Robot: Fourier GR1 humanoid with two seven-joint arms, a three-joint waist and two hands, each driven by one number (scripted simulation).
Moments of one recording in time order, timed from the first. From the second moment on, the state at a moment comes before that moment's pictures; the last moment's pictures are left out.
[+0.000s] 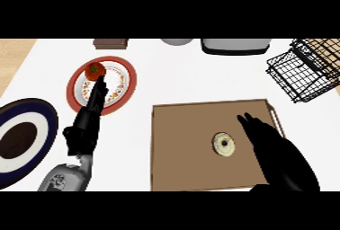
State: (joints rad) left arm -0.16 0.17 -0.23 -1.54 -0.02 0.33 0.05; right arm -0.20 -0.59 0.61 -2.05 0.50 0.22 1.02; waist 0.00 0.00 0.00
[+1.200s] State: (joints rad) left arm -0.12 0.10 -0.16 -1.59 -0.10 0.24 0.06; right arm -0.13 -0.32 0.47 -1.87 0.70 0.38 0.84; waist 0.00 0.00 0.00
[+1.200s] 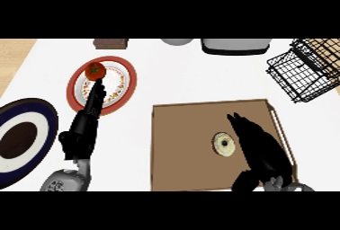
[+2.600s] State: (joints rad) left arm -0.14 0.06 -0.08 -1.56 -0.14 0.17 0.04; right arm -0.11 -0.10 0.39 -1.58 0.95 0.20 0.59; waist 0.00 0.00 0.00
